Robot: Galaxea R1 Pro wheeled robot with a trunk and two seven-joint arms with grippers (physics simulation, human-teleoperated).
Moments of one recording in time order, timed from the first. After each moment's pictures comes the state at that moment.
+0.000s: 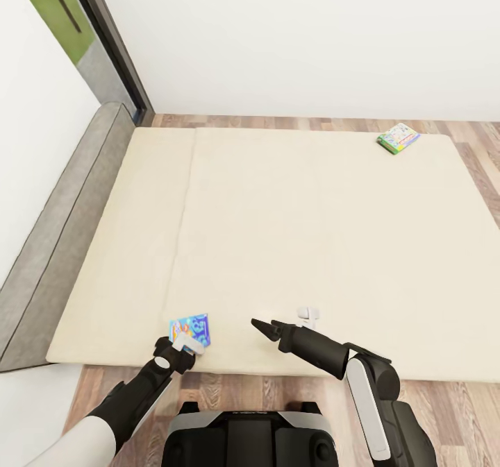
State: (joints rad) left arm -0.60 0.08 -0.46 -0.65 -0.07 0.32 0.09; right arm -0.27 0.15 -0.04 -1.58 -0.33 0.84 0.65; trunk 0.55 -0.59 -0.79
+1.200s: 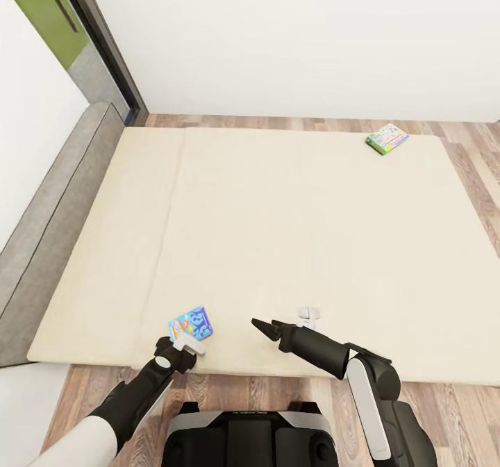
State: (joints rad) left arm -0.60 0.08 -0.45 -0.65 -0.07 0.32 0.09; right arm -0.27 0.15 -0.04 -1.58 -0.33 0.84 0.65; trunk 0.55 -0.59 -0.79
